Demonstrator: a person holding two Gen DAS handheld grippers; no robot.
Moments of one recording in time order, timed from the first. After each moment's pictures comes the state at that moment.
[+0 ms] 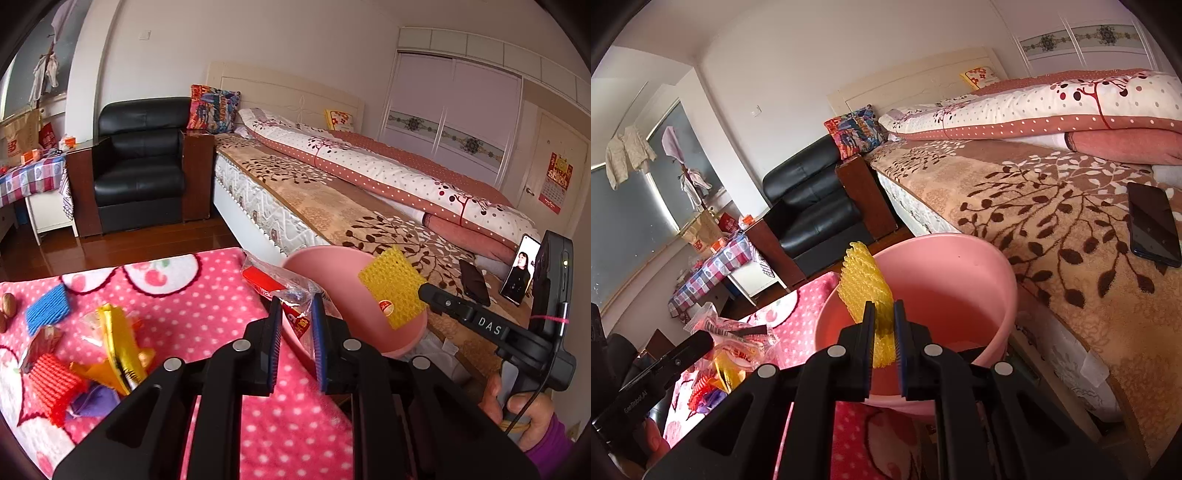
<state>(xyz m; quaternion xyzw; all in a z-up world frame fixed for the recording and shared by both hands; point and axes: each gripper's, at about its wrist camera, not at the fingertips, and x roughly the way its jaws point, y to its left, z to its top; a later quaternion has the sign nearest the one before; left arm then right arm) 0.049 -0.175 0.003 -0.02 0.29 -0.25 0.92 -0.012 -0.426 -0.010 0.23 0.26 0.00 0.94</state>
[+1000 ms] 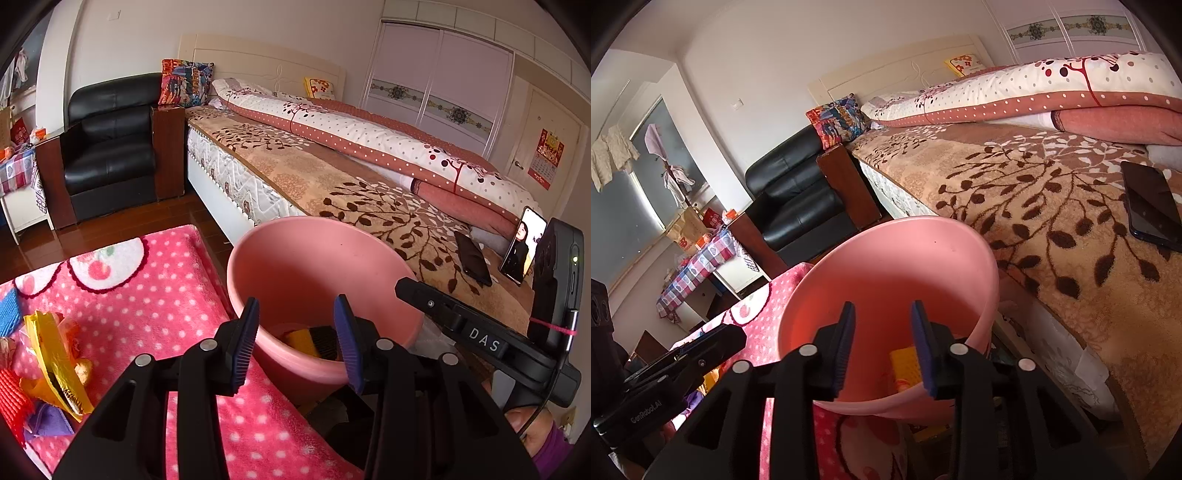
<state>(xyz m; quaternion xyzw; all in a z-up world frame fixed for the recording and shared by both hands) 0.080 -0.226 -0.028 0.01 0.34 -0.29 0.90 0.004 -0.437 -0.039 0.23 0.28 -0.02 0.93</state>
